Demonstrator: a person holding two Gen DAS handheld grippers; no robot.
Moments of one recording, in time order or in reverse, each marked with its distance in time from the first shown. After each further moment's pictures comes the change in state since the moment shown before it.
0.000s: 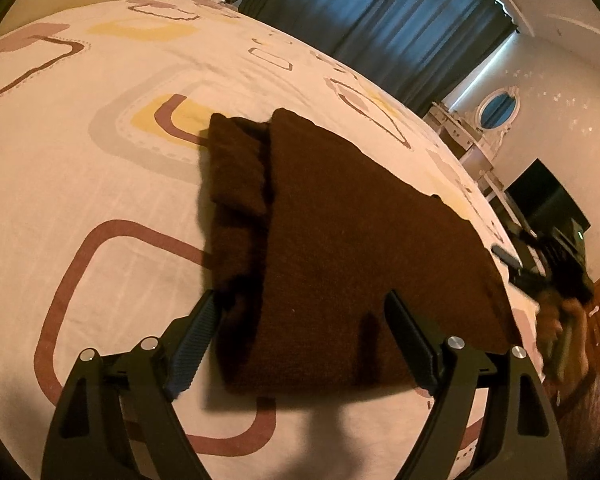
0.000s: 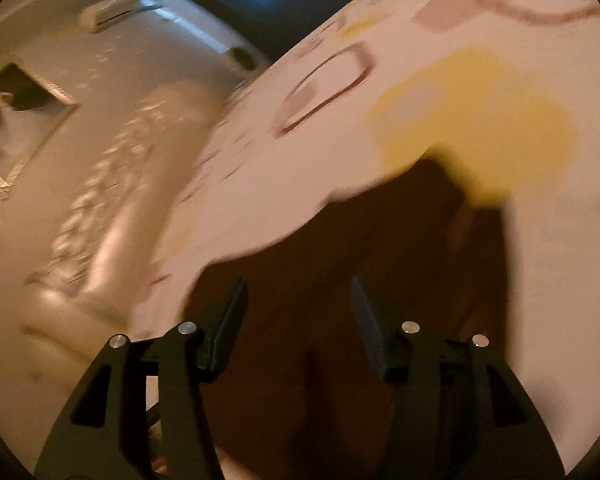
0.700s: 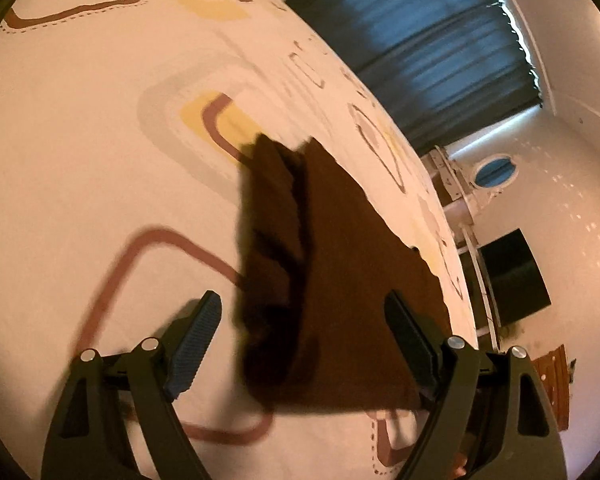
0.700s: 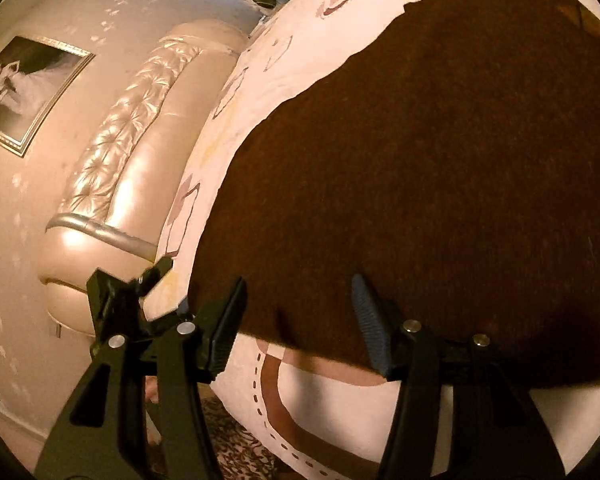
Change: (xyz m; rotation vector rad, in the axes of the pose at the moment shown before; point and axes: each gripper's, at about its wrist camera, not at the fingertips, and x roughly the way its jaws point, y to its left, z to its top) left arm -0.021 0.045 0.029 -0.283 0.010 -0.120; right arm 0.036 0.054 -0.122 -0.004 0.194 0.037
